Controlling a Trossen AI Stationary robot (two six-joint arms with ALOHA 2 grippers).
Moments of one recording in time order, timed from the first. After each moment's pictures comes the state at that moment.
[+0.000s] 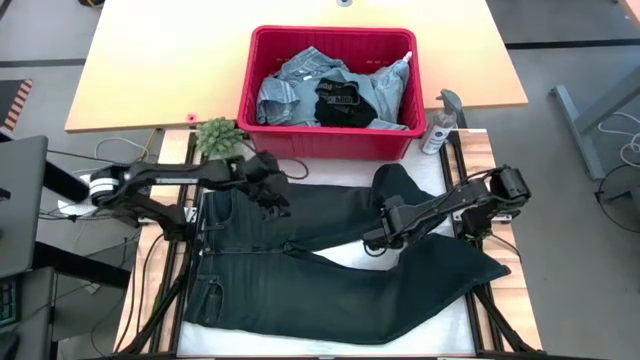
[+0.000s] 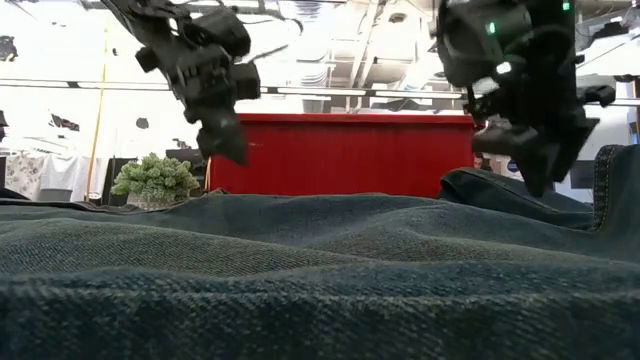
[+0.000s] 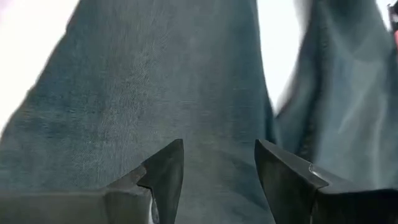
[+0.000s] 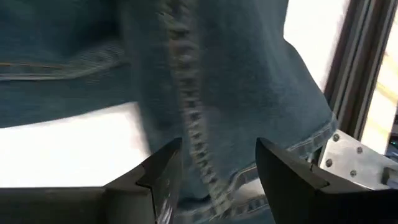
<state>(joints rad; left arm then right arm) 0.34 1.39 0.81 -0.30 0.38 -0.11 0.20 1.67 1.06 -1.34 0.36 1.41</state>
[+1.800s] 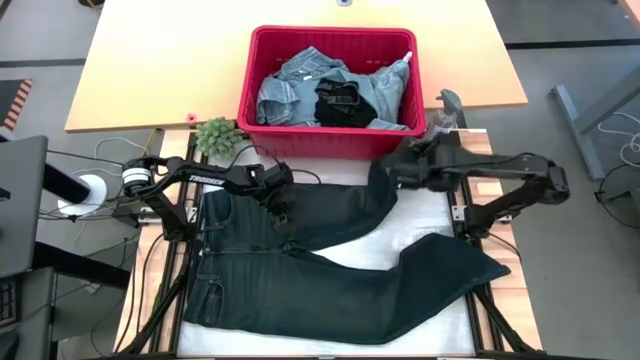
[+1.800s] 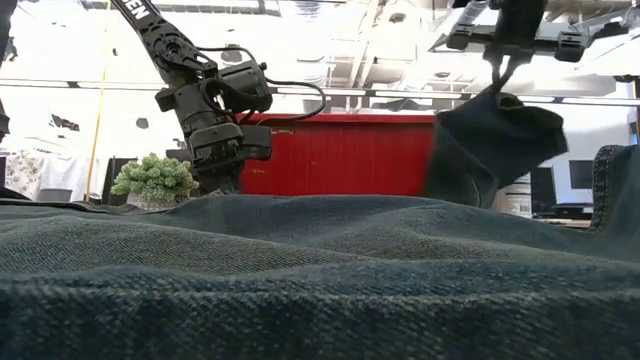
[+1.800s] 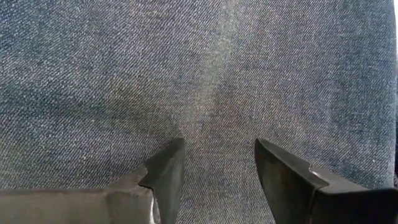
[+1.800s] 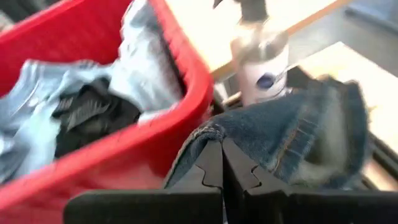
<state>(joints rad) 0.33 1.64 0.81 -0.25 0.29 -0.07 -0.15 1.30 1.27 -1.57 1.01 2.01</state>
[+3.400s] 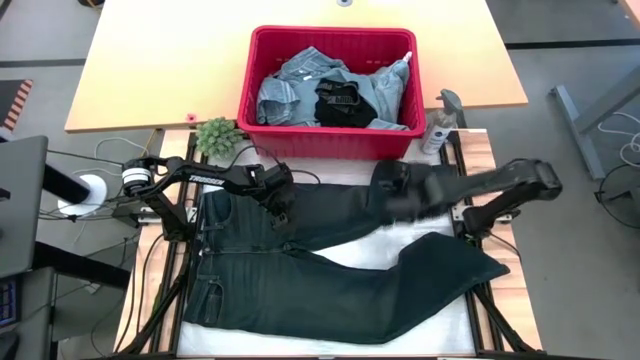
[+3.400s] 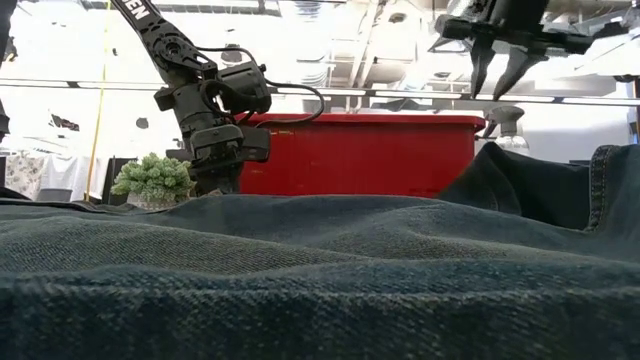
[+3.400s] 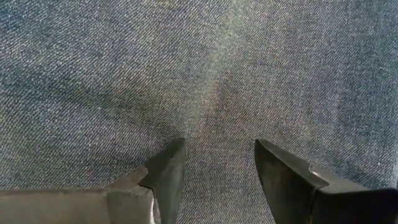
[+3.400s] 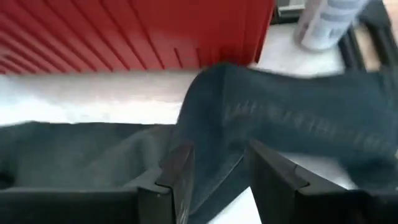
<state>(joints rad) 0.33 1.64 0.81 -0.28 0.28 -0.11 0.19 1.41 1.27 -1.44 0.77 1.85</state>
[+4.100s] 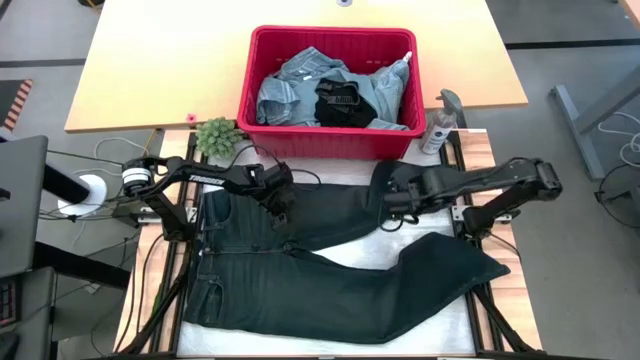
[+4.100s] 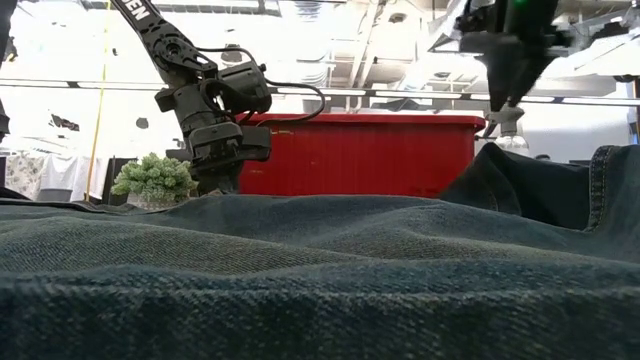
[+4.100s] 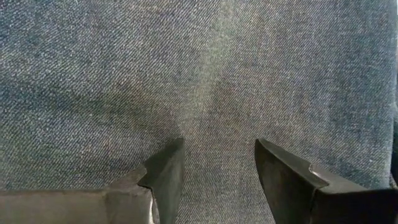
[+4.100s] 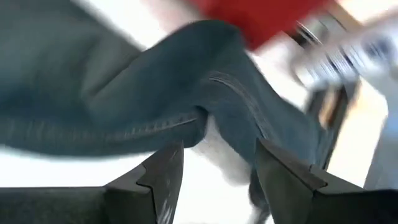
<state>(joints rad) 0.33 1.64 0.81 -0.26 0.30 -0.08 0.10 1.39 1.27 -1.46 0.57 0.93</state>
